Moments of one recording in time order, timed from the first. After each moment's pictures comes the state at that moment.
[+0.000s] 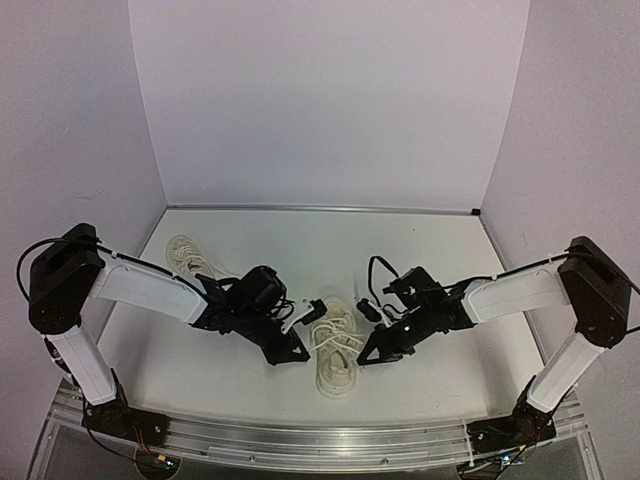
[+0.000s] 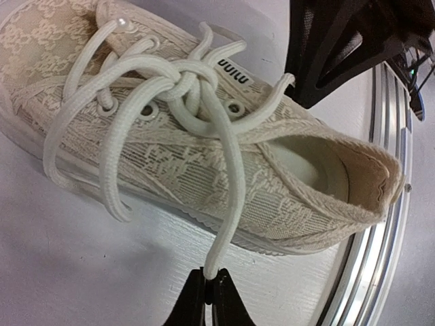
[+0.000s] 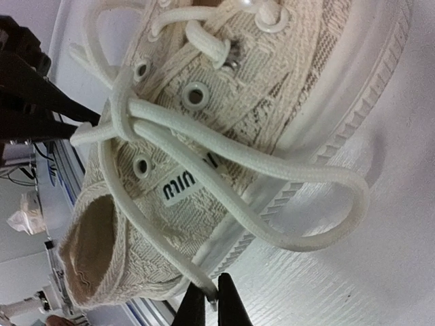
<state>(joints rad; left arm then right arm) -1.00 1.72 0.90 -0.09 0.39 -0.08 0.79 1.65 0.77 -0.14 -0.58 0.48</state>
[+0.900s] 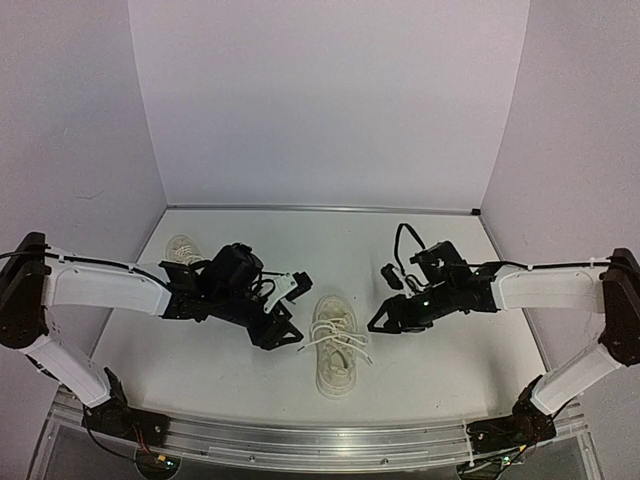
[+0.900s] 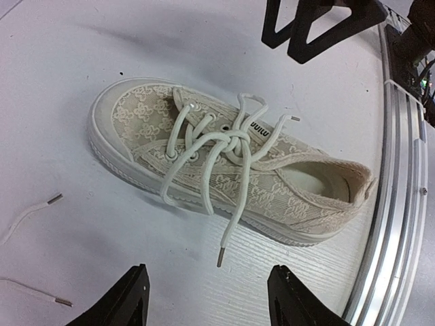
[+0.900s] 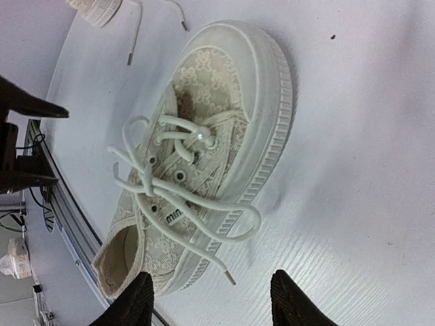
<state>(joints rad) -0.96 1.50 0.87 -0.14 0.24 0.06 0.70 1.45 0.80 -0.25 -0.43 0.45</state>
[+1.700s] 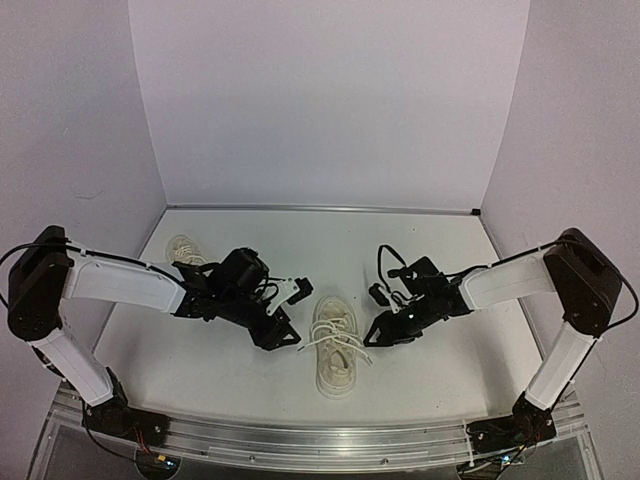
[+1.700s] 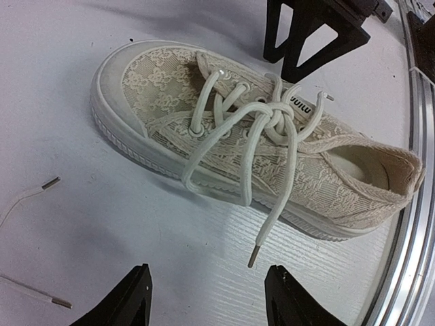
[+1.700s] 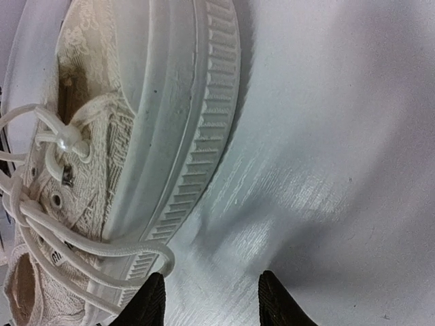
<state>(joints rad) -0.93 1.59 0.88 -0.14 0.23 0.09 0.67 1.73 0.82 -0.15 -0.45 0.33</state>
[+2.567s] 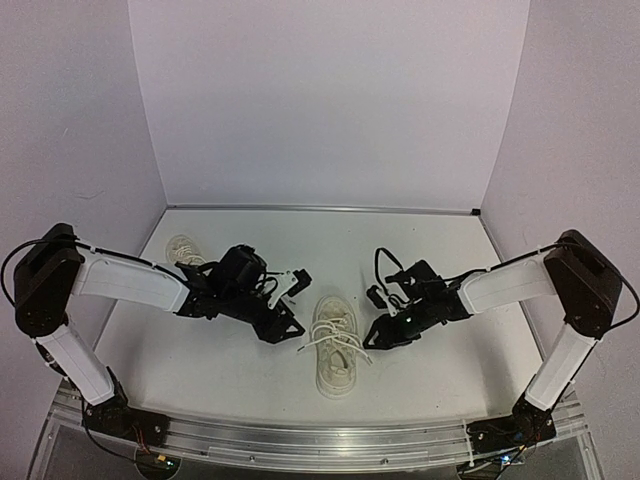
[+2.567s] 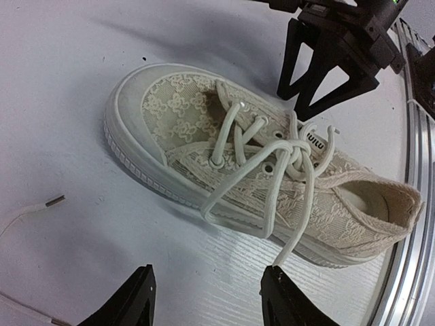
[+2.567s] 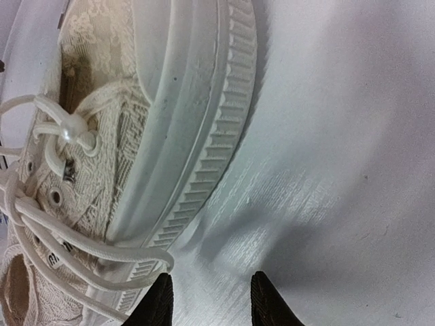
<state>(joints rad) -0.89 1.63 0.87 -0.01 0.28 0.03 0.70 1.72 0.80 -0.12 -0.40 0.35</state>
